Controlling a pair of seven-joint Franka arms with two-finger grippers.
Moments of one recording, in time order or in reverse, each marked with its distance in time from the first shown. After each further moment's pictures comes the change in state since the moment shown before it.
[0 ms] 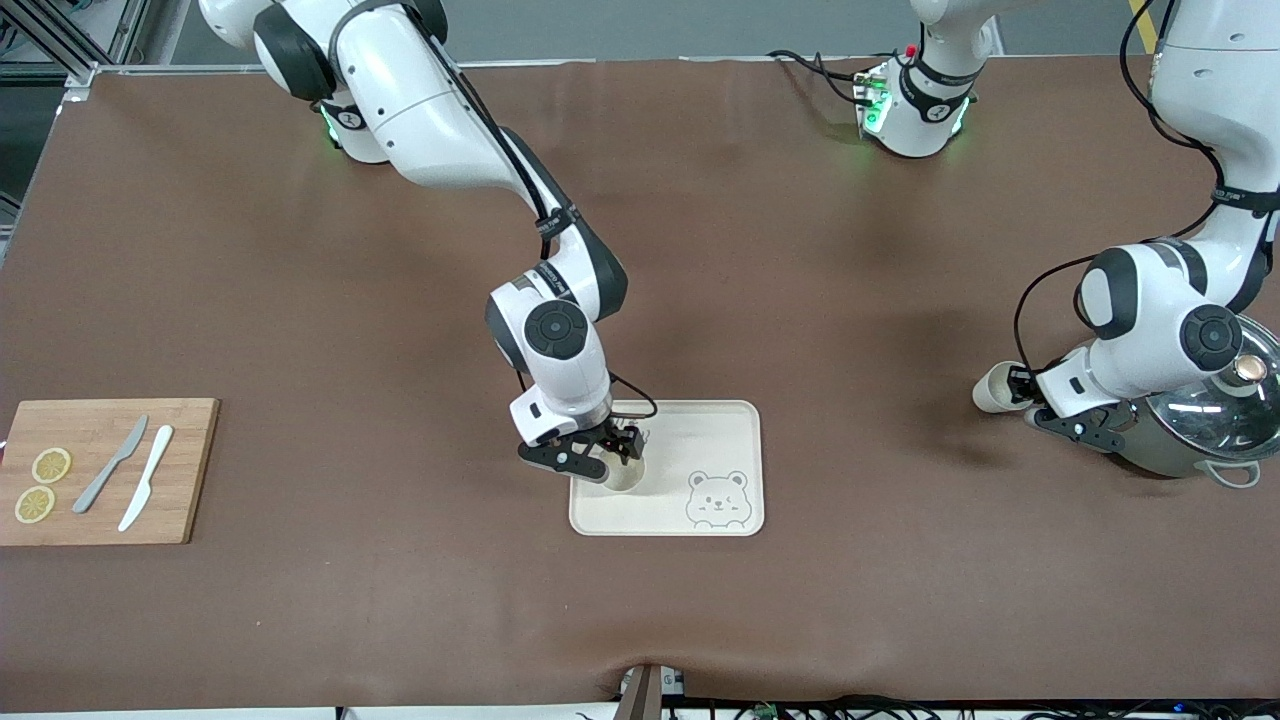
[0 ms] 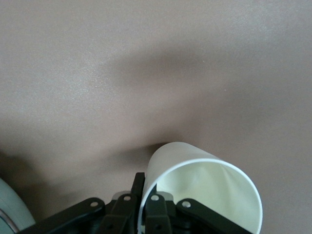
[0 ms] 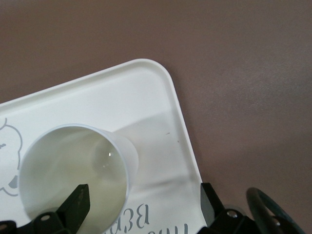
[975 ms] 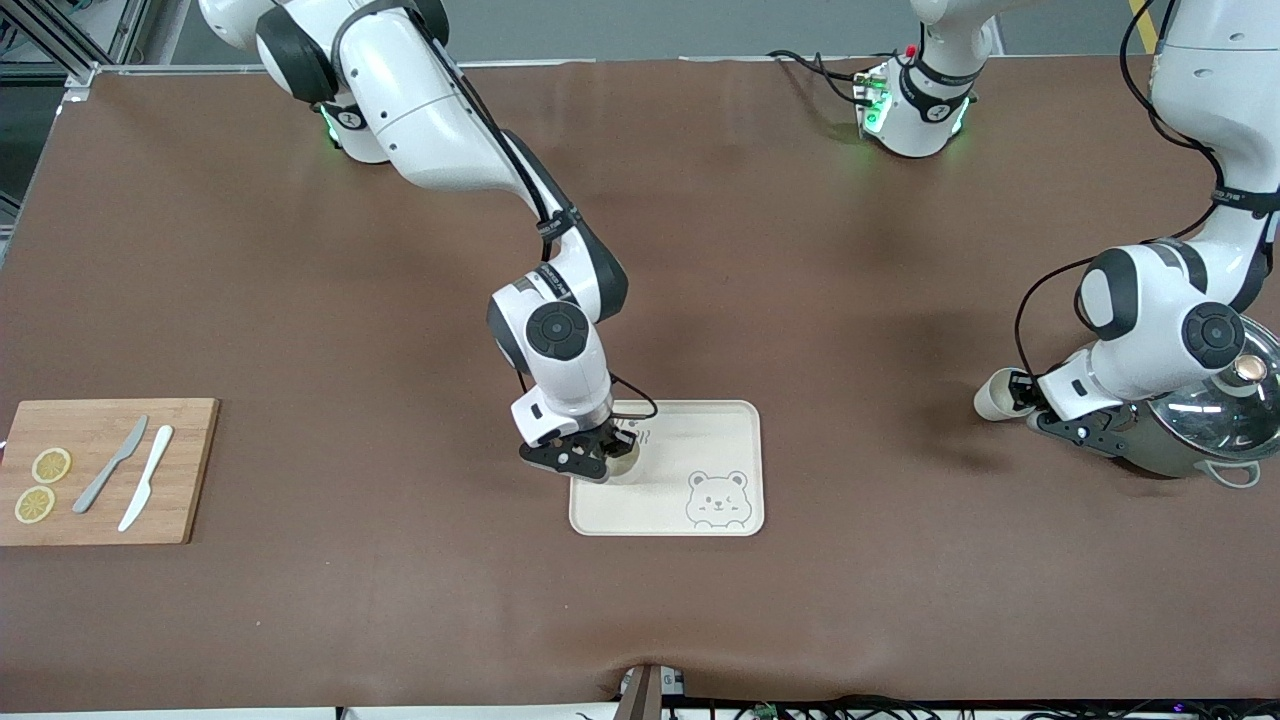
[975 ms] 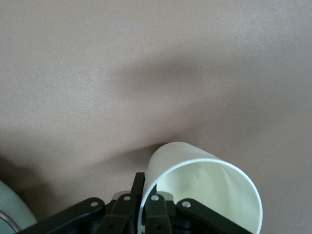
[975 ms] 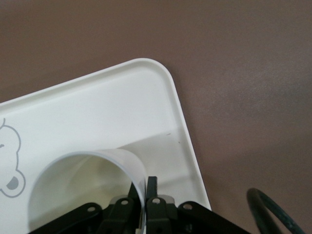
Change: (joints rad) left arm 0.000 0.001 -0.005 0.007 -0.005 0.031 0.000; right arm 0.001 0.003 -0.001 0.001 0.000 0.010 0.000
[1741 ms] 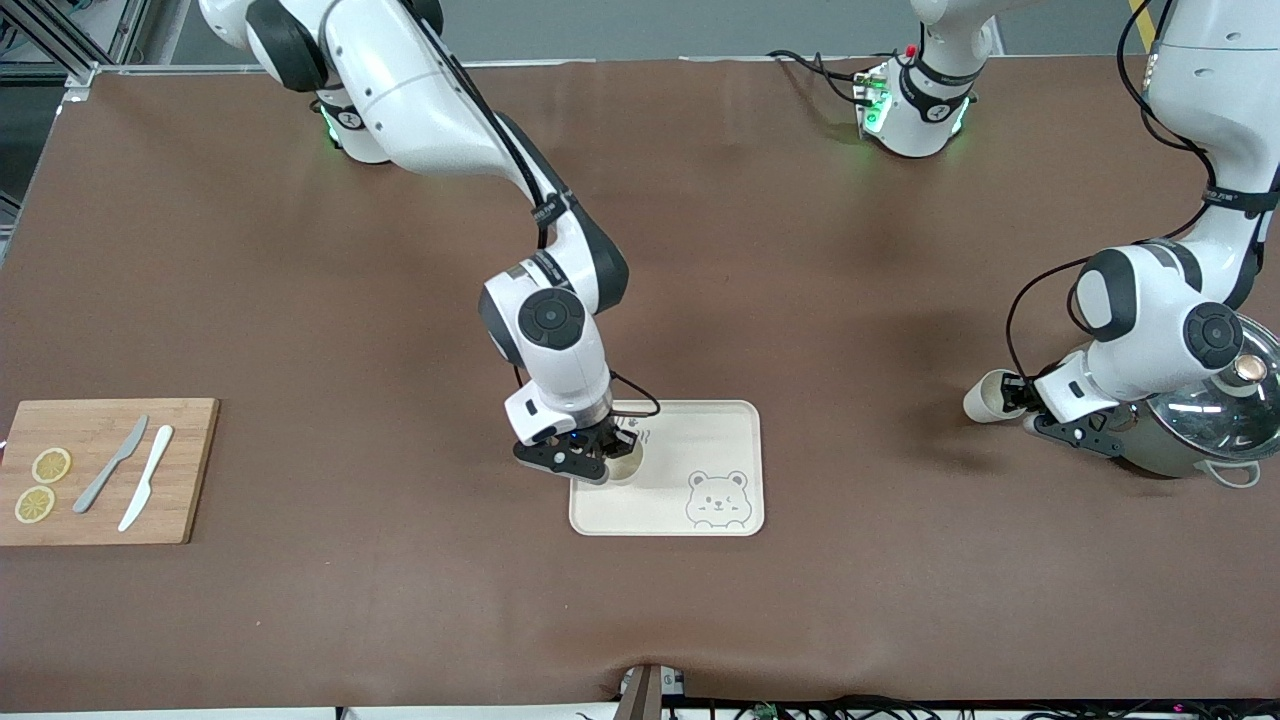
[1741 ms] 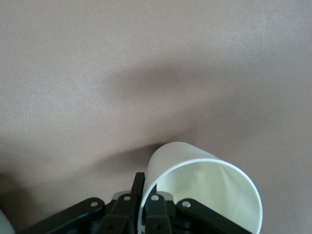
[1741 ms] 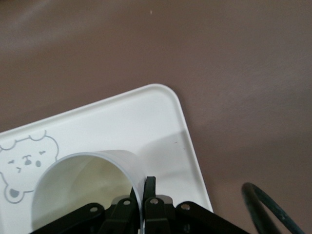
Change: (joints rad) left arm -0.001 0.000 -0.017 0.000 -0.063 0.000 0.002; right arm -0.002 -0.078 -0.020 0.052 0.000 -0.121 -0.004
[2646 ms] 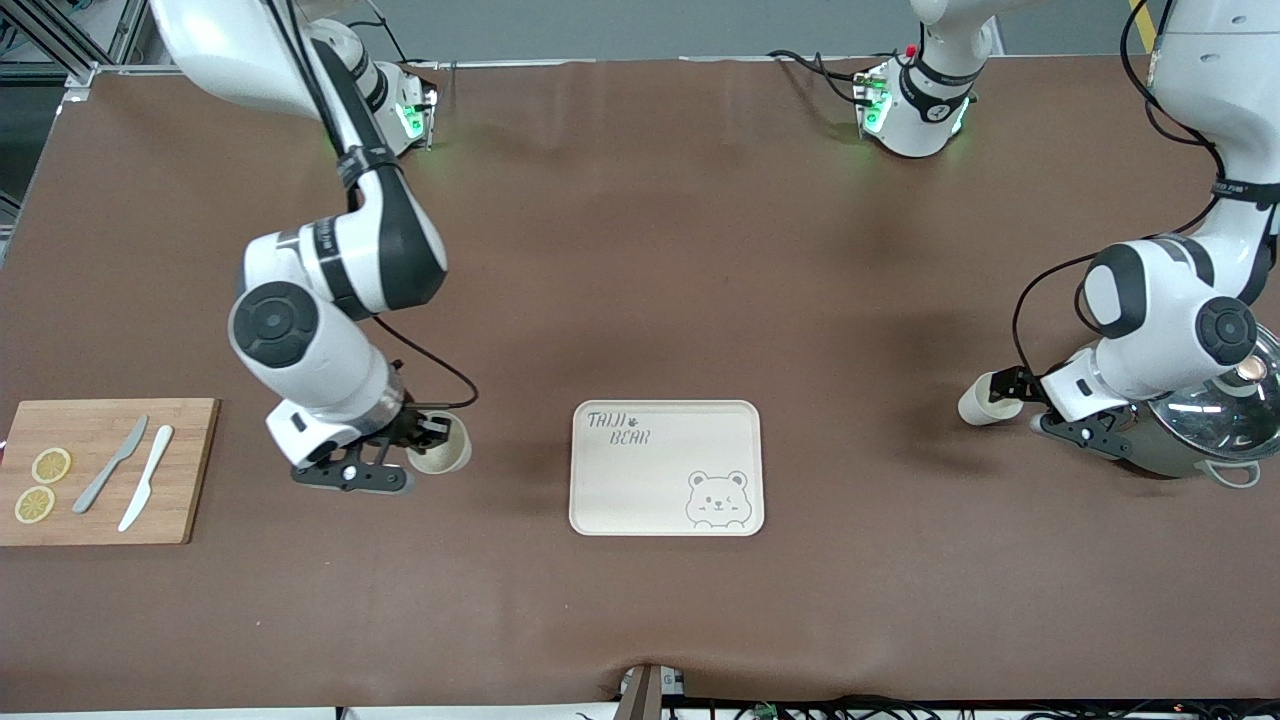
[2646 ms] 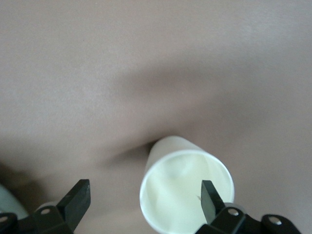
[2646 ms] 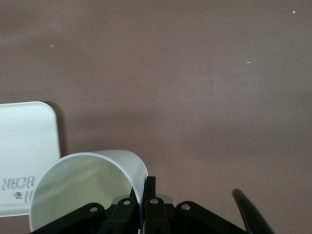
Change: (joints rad) left arm -0.002 -0.057 -0.003 0.020 0.000 -0.079 0.012; right arm -0.262 -0.325 -0.018 -0.240 0.000 -0.243 -0.560
